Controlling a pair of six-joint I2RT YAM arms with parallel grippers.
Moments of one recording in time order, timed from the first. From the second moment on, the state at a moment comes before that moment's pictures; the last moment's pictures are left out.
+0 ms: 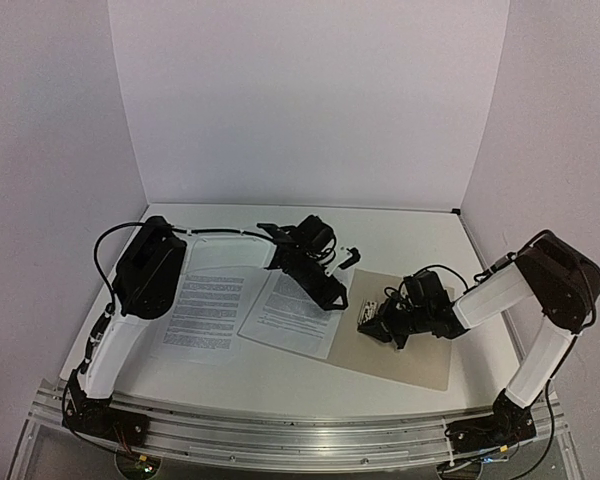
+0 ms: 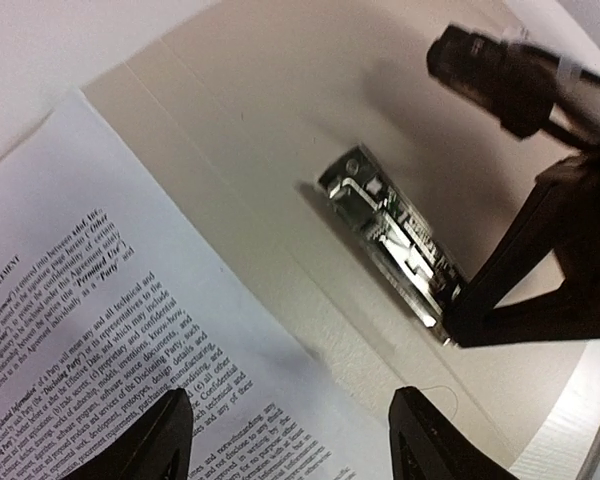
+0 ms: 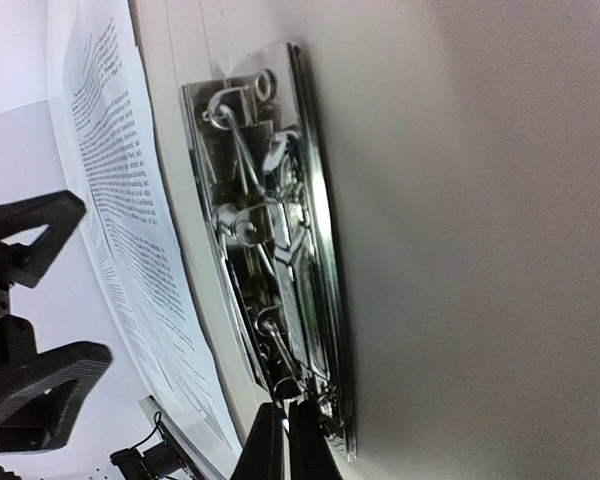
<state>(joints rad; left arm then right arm) -0.91 2.37 1.92 -0.52 0.29 0.04 0.56 1.77 0.55 0.36 -0.39 1.23</state>
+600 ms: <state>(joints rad) -0.98 2.63 2.25 -0.43 0.17 -0.26 0.54 1.83 0.57 0.42 -0.47 1.17</state>
